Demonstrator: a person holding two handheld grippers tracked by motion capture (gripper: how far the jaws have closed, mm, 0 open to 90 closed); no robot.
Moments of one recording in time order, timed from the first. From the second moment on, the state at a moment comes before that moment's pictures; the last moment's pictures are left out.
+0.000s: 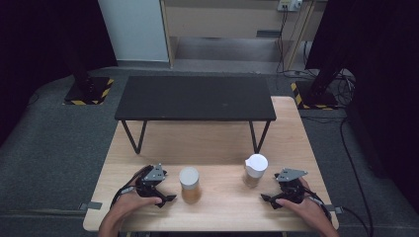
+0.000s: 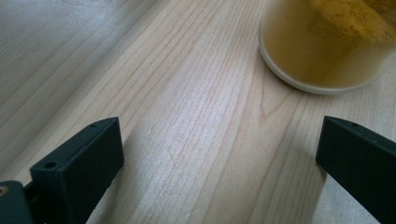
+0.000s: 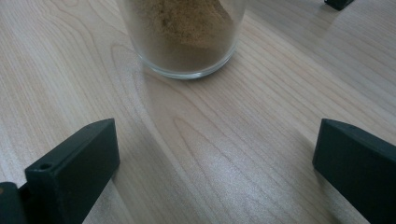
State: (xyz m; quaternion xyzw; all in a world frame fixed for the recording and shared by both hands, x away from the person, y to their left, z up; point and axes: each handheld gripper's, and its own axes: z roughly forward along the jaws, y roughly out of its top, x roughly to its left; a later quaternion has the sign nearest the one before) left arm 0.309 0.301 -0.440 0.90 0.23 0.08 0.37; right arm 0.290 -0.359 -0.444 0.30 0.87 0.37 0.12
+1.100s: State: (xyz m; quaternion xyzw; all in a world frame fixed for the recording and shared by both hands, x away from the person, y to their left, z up) left arm 0.298 0.306 -0.424 0.89 0.20 0.07 0.41; right arm 0.289 -0.359 -0.444 0.30 0.87 0.37 0.12
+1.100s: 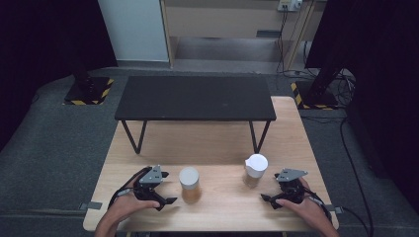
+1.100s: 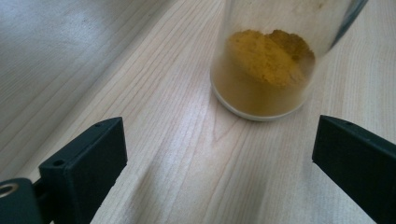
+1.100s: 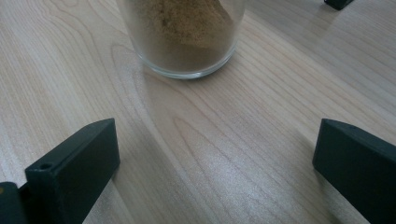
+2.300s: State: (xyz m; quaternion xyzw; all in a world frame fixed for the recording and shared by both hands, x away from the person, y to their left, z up) left arm 0.298 0.295 -0.418 0.87 0.17 0.05 0.45; right arm 0.289 -0.359 -0.444 0.30 0.87 0.37 0.12
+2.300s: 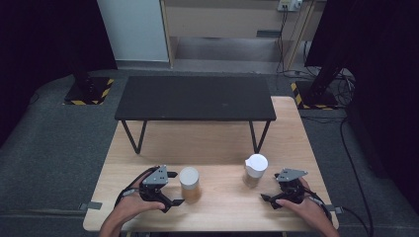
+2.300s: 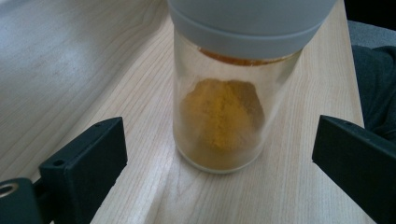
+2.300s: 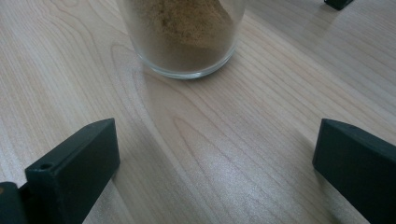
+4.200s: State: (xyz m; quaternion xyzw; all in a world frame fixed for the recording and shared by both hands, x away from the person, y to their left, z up) left arm 0.293 0.274 -0.413 0.84 0.16 0.07 0.51; right arm 0.289 -0.359 -0.444 0.30 0.87 0.37 0.12
